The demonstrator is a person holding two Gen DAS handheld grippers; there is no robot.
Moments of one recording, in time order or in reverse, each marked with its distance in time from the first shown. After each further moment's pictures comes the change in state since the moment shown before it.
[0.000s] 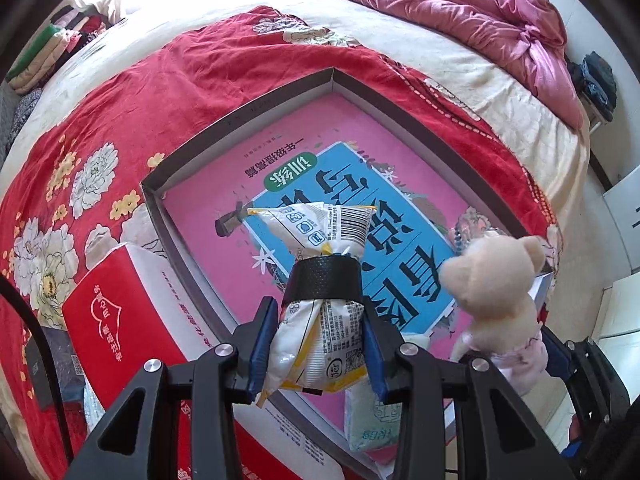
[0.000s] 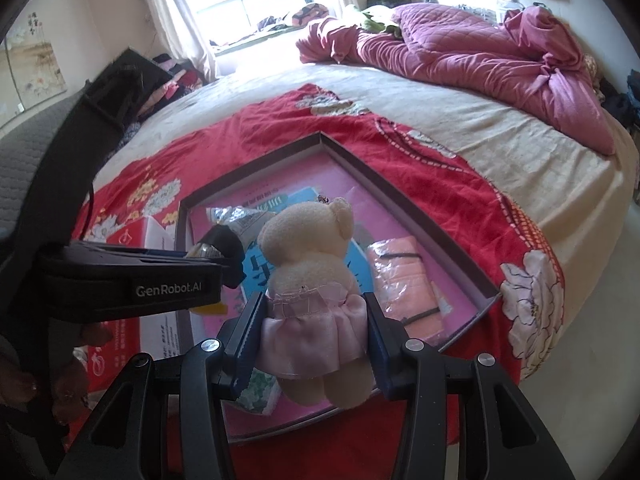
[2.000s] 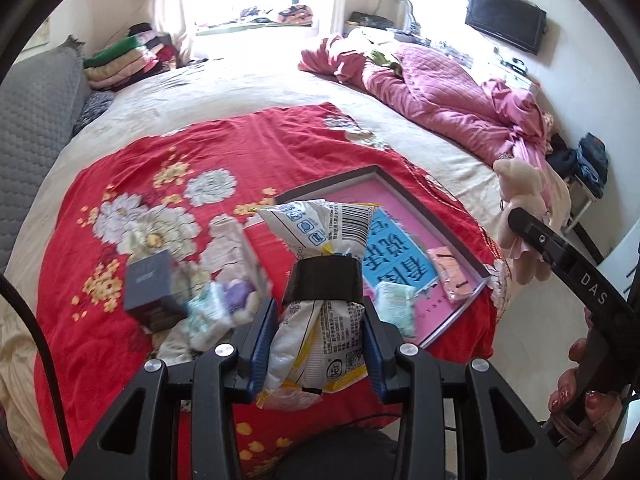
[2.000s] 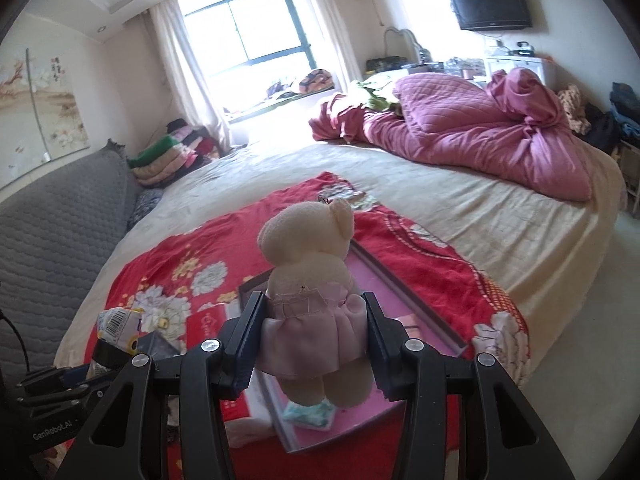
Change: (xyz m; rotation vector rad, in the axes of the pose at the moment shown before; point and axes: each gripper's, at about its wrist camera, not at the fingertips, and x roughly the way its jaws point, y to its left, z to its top) left arm -0.175 0.051 -0.122 -0.163 -0.330 0.006; right arm -0.135 0.025 0.032 0.063 -0.261 0.041
